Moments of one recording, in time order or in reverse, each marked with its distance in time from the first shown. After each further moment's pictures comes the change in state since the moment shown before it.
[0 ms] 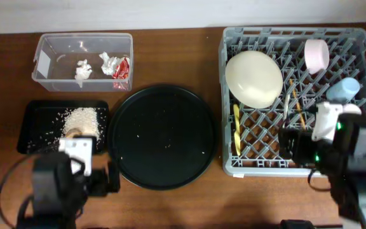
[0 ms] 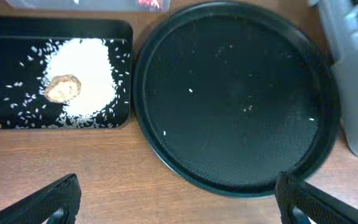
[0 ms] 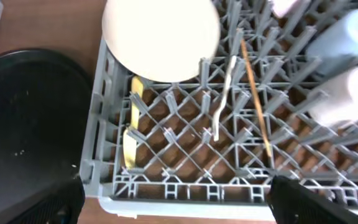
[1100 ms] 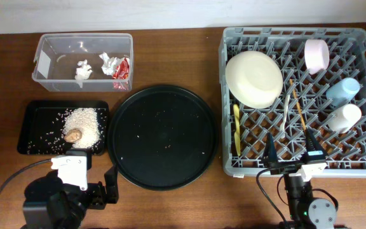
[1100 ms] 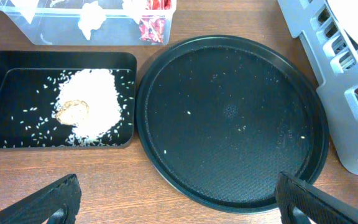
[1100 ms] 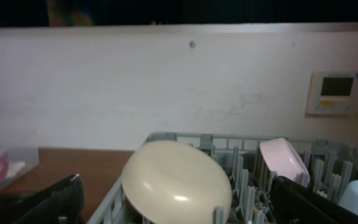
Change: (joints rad) left arm 0.000 -0.155 -0.013 0.017 0.001 0.000; right arm 0.124 -0.819 -1.081 1.253 0.071 -0.025
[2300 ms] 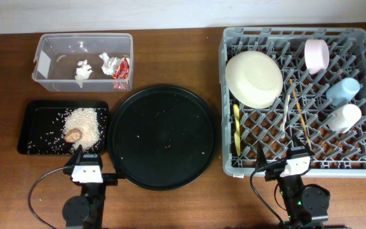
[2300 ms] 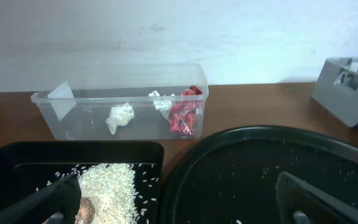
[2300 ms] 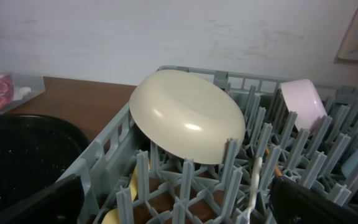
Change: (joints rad) left arm 0.016 -0.480 -0.899 1.010 -0.095 0.045; right arm -0.007 -0.004 -0.002 -0.253 -0.058 -0.061
